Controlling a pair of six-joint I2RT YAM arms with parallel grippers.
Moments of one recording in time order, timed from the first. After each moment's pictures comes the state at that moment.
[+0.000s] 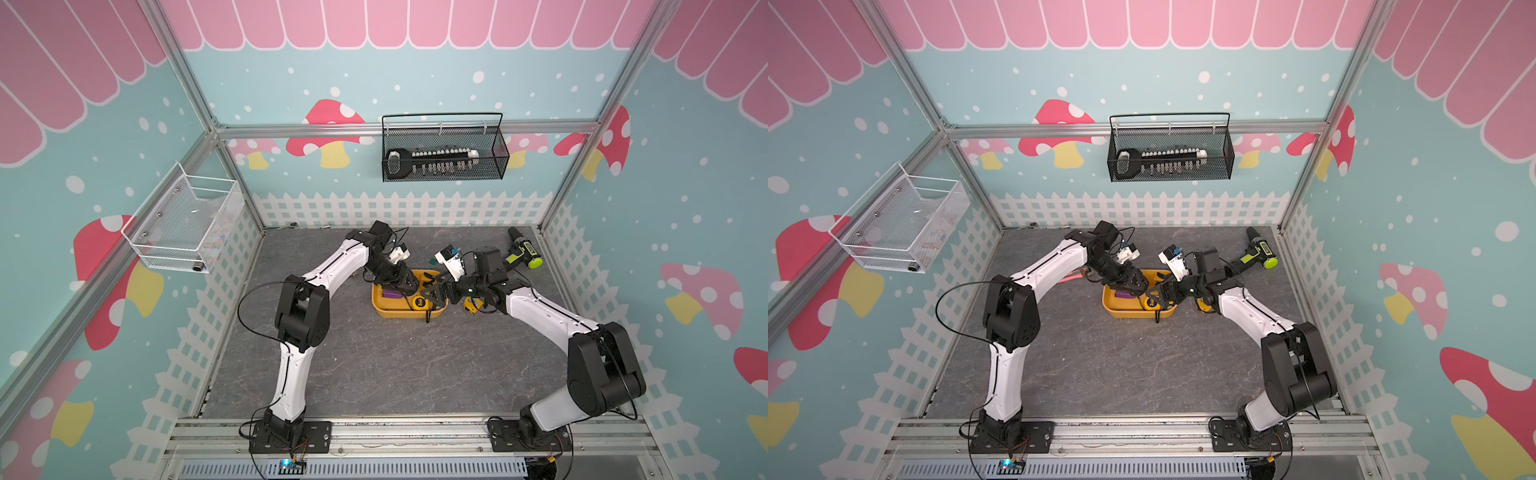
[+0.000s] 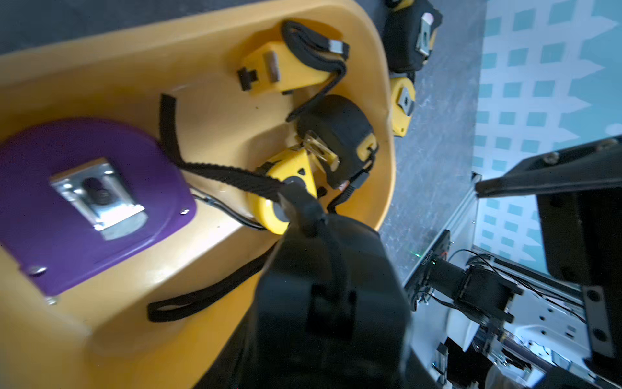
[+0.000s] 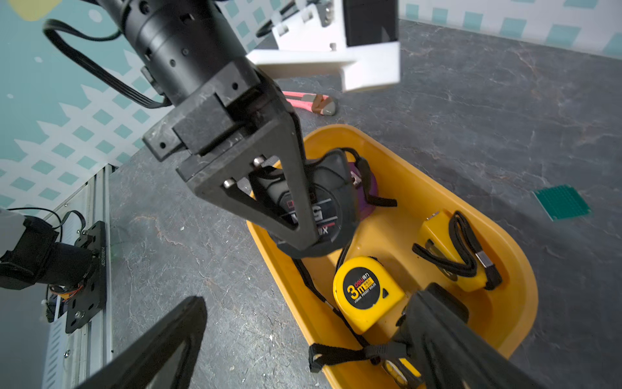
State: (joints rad) left arm -0.44 2.17 1.92 -1.06 0.72 -0.19; right arm 0.34 1.54 1.01 -0.14 -0.70 -0.10
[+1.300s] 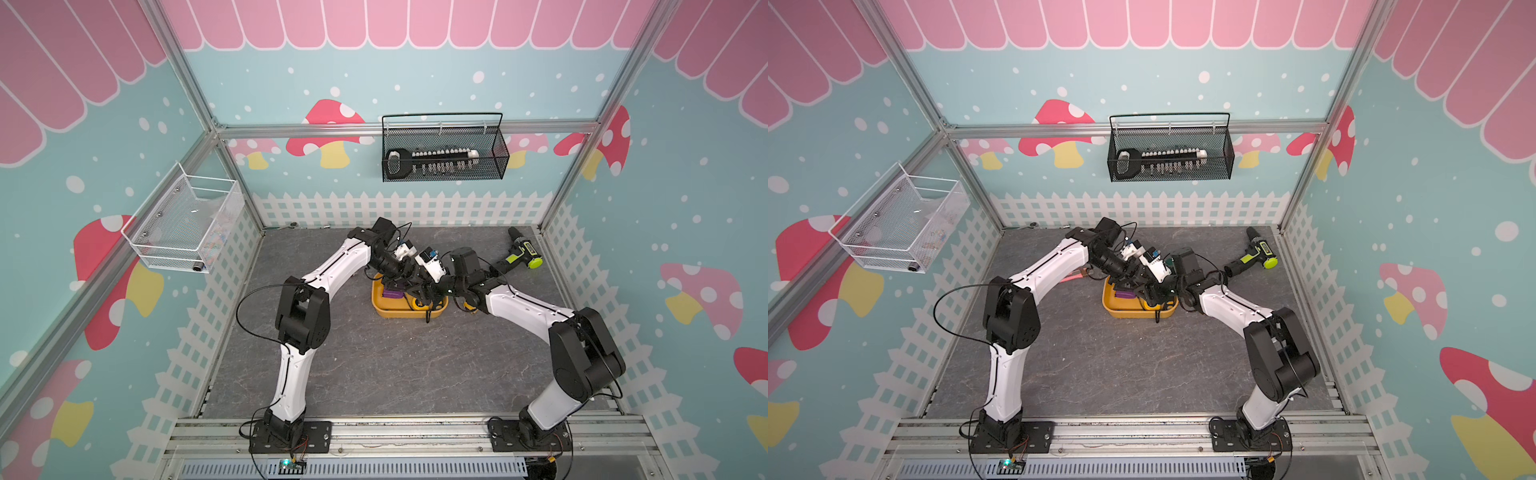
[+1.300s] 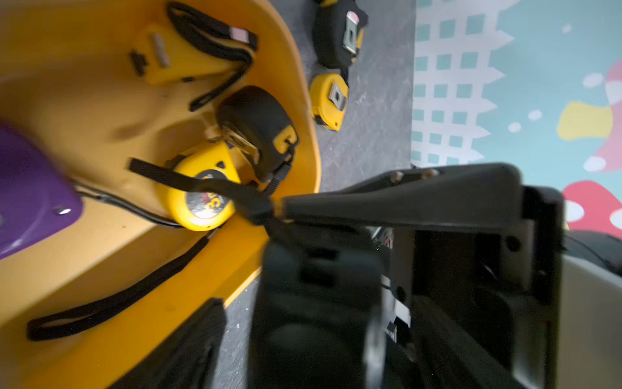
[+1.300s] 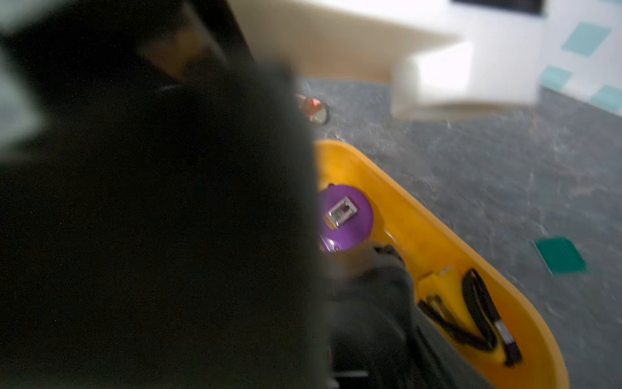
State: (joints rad) left arm -0.46 2.16 1.96 -1.05 0.80 -0.29; right arm 0.46 1.64 1.06 -0.06 -0.47 -0.11
